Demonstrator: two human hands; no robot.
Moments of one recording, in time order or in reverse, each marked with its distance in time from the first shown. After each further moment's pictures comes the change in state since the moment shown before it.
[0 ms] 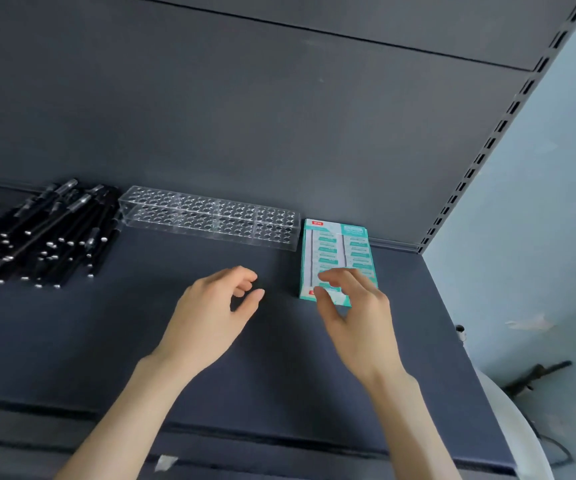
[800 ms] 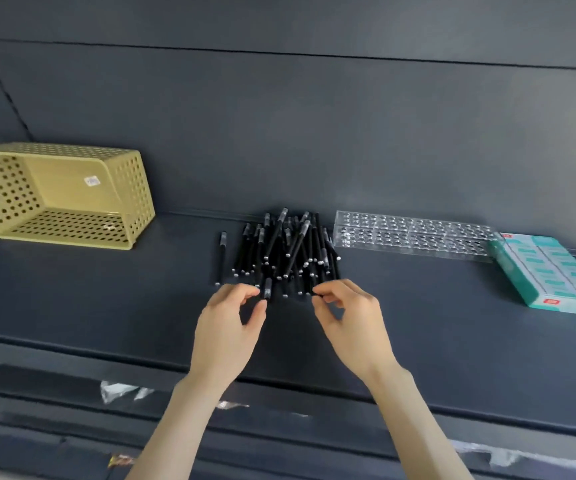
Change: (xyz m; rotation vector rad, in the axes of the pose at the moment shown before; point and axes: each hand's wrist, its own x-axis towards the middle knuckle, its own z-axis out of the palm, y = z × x) left_hand -0.052 -0.232 -0.232 0.039 0.166 -0.117; right_hand -0.024 -0.254 0.238 0.121 -0.124 0.015
